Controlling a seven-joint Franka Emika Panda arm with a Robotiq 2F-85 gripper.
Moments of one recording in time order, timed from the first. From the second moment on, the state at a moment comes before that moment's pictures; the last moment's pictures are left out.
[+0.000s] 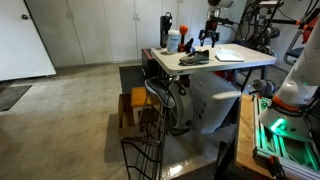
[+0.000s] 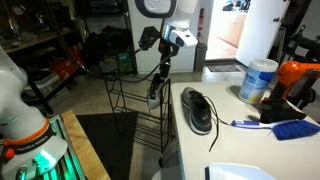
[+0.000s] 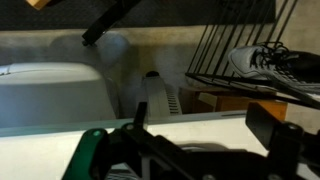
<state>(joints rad) -0.26 0.09 -0.28 -1.91 0.22 1.77 0.14</state>
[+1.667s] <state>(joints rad) -0.28 0.30 -0.37 -1.86 0.03 2.17 0.94</state>
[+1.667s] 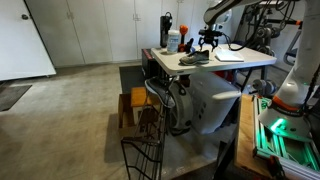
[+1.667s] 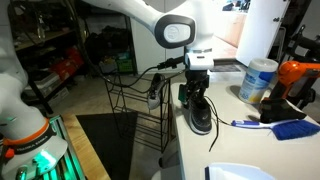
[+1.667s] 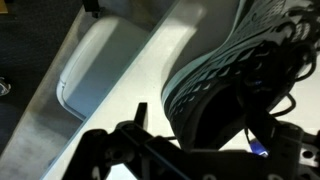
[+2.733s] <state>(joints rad) -0.33 0.42 -0.35 -1.76 0.18 2.14 0.77</state>
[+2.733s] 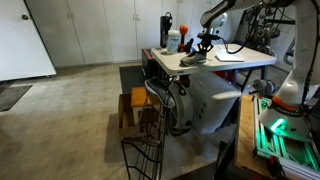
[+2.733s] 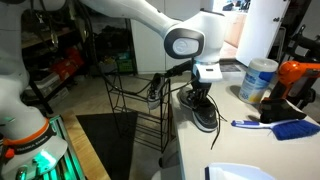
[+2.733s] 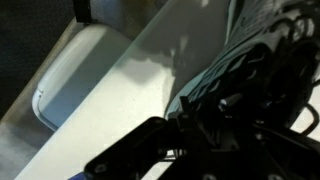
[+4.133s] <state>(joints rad) -0.04 -0.04 -0.08 -2.11 -0.23 2.07 0.34</state>
